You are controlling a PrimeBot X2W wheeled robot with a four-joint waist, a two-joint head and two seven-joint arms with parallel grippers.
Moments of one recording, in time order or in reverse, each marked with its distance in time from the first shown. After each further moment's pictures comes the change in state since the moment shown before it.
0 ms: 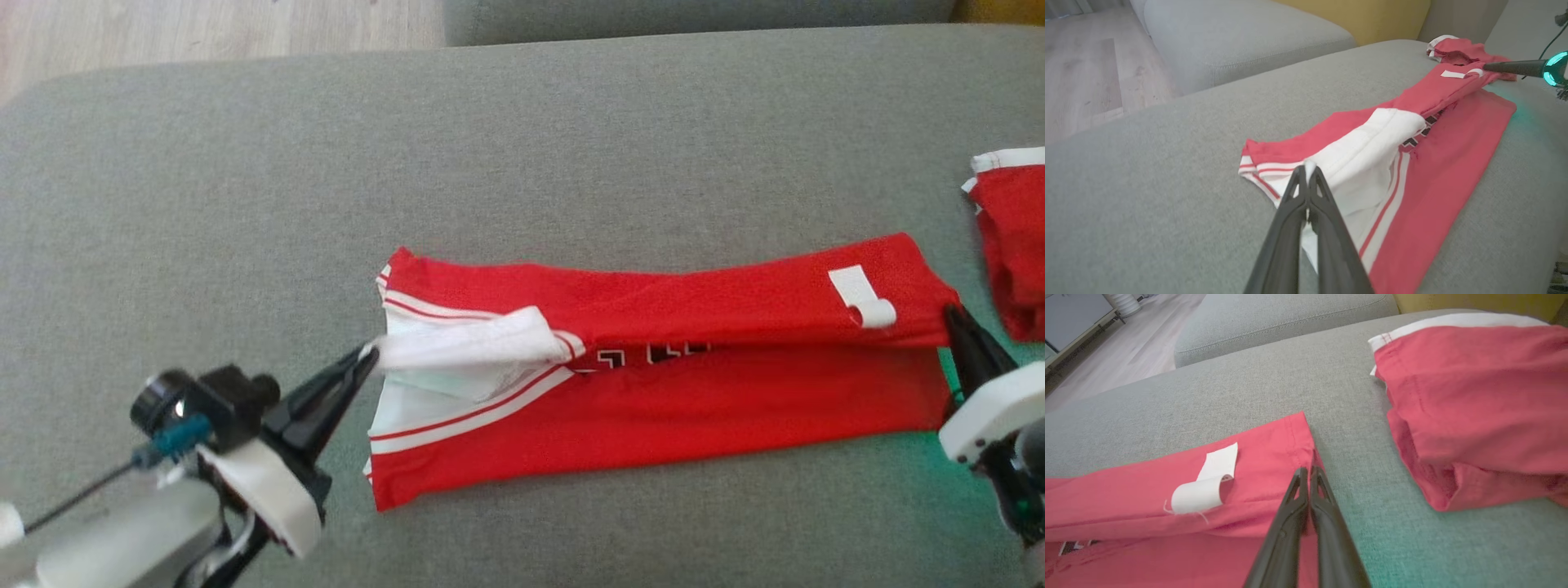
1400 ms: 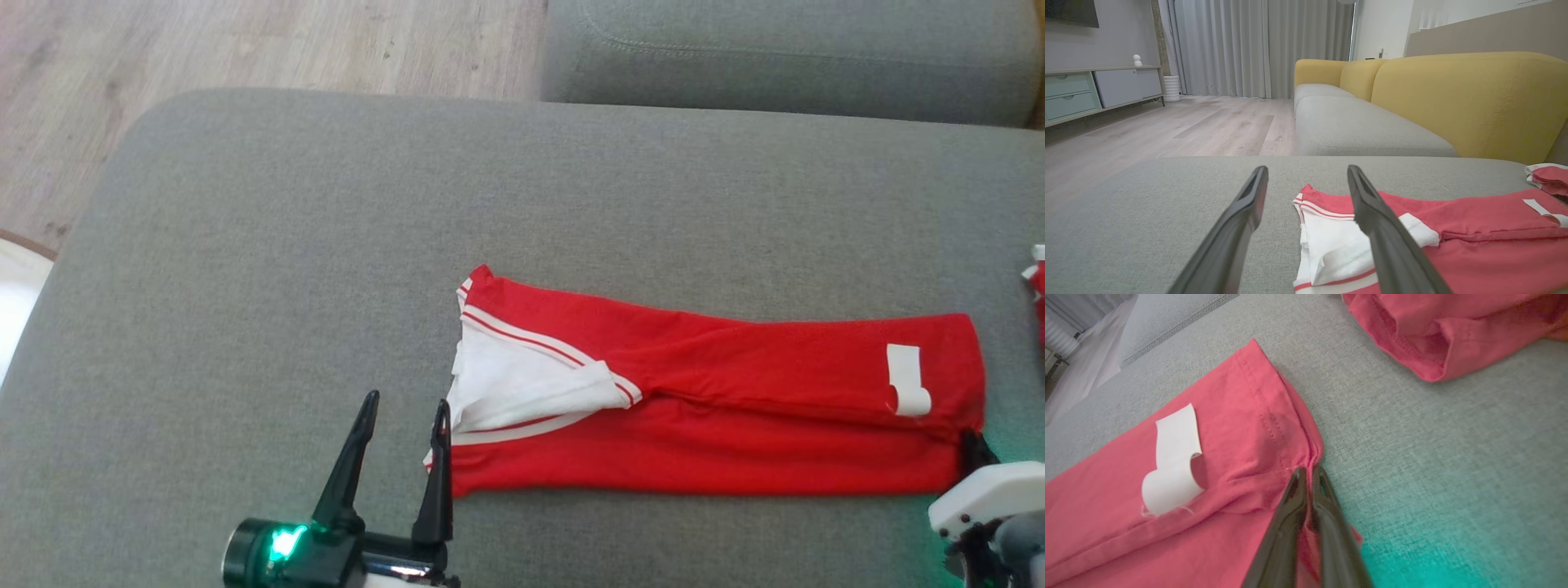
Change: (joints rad) left arm 0.735 -0.616 0.813 -0.129 0.721 0.185 -0.012; right arm 0.054 0.304 -0.473 0.191 -0.252 0.000 0.030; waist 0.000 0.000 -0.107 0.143
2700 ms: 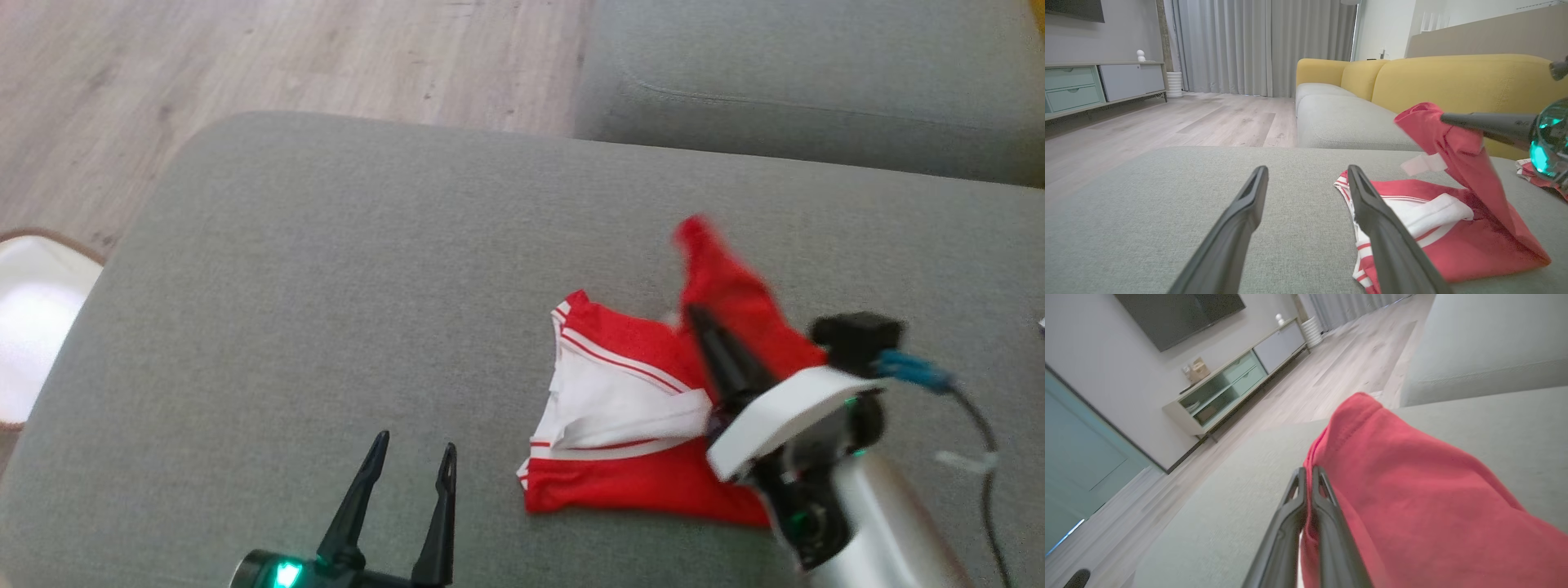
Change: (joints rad) left arm 0.099 -0.074 0.121 0.041 0.102 -0.183 0.000; right arm -0.020 0.031 0.642 -0.438 0.247 0.000 0.041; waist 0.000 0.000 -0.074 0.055
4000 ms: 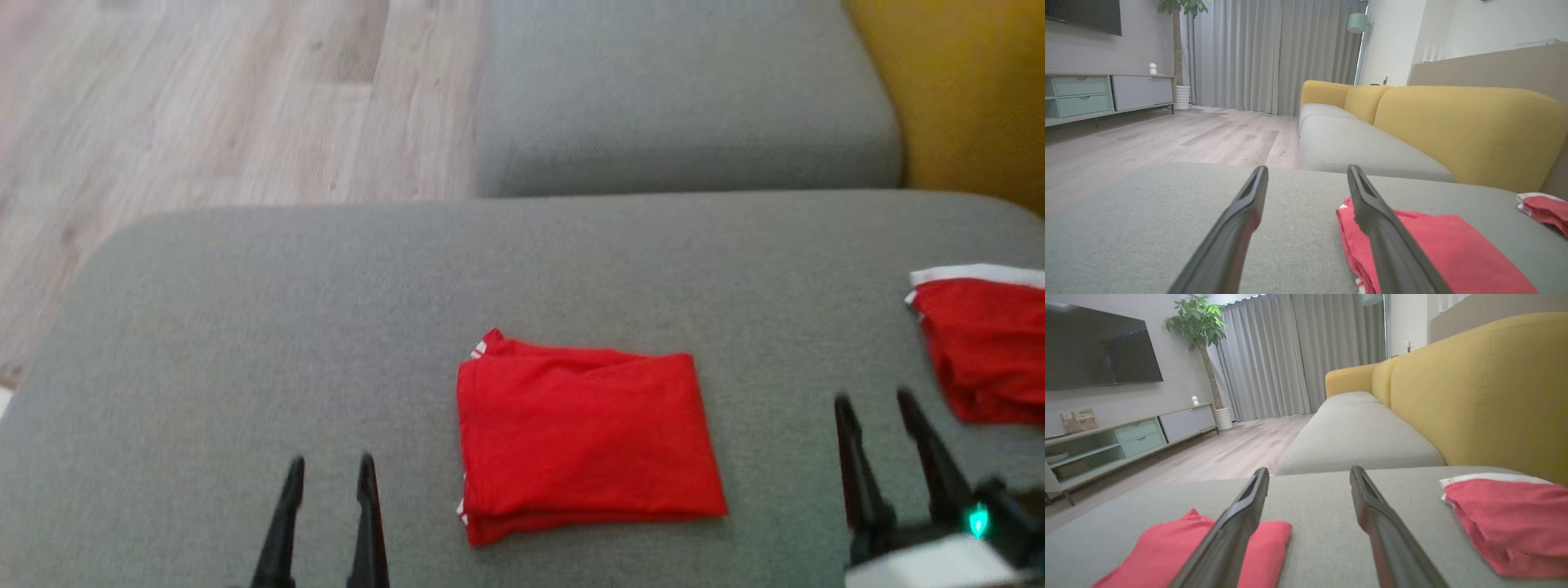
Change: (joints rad) left arm 0.069 -0.019 0.135 -0.045 -0.085 0.044 0.000; right arm 0.318 -0.124 -0.153 -0.107 -0.238 0.000 -0.426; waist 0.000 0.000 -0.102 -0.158
